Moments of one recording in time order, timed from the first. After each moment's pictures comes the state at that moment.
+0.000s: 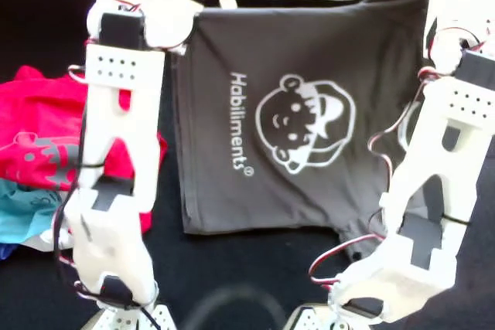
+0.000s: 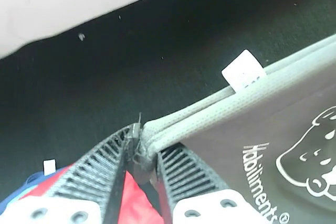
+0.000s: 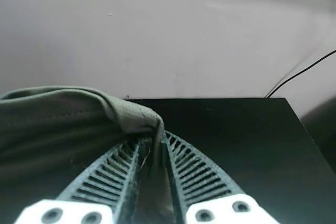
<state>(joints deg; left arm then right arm) 1.8 26.8 -60.3 80.6 -15.0 13.6 8.2 -27.3 45.9 16.3</state>
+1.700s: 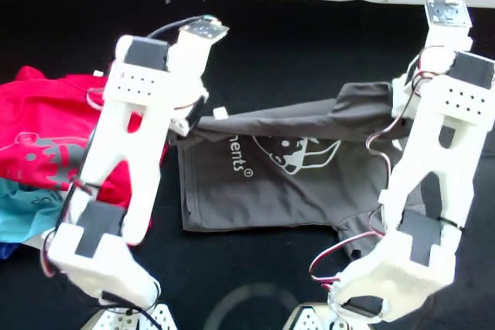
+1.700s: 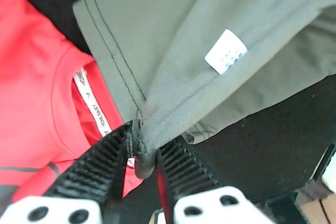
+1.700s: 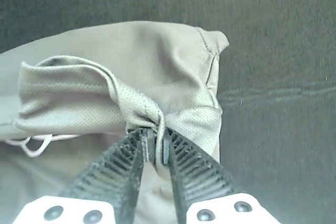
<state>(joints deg) 5.7 5.8 -12.2 94.9 -12.0 14.2 7.6 -23.2 90.9 16.3</state>
